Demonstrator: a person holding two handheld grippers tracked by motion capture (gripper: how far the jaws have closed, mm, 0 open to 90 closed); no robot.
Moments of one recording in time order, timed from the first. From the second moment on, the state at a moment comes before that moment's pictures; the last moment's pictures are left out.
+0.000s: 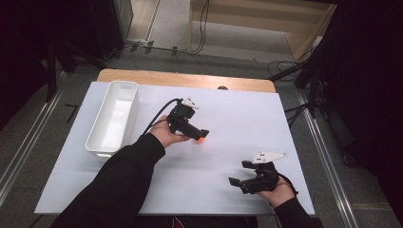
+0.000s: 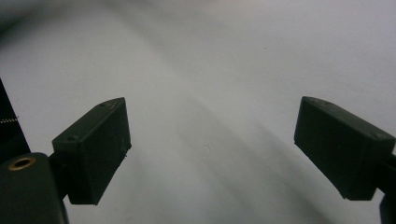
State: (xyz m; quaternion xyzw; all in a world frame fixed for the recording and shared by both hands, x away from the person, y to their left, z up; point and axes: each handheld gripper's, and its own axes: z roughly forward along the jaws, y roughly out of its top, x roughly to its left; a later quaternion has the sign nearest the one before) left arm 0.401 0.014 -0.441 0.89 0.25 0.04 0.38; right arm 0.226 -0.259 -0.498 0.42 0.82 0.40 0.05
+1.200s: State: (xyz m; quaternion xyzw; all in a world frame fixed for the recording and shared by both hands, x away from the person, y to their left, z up) left arm 0.404 0.011 -0.471 0.88 0.26 0.05 0.39; right arm 0.226 -0.259 -0.498 0.41 0.82 0.40 0.04
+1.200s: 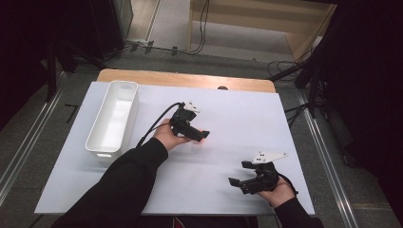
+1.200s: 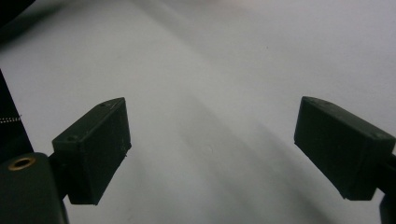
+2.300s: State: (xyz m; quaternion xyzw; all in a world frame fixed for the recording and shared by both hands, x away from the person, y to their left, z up) left arm 0.398 0.008 -0.498 0.90 0.25 0.06 0.36; right arm 0.225 -0.258 -0.499 0.41 0.82 0.39 0.05
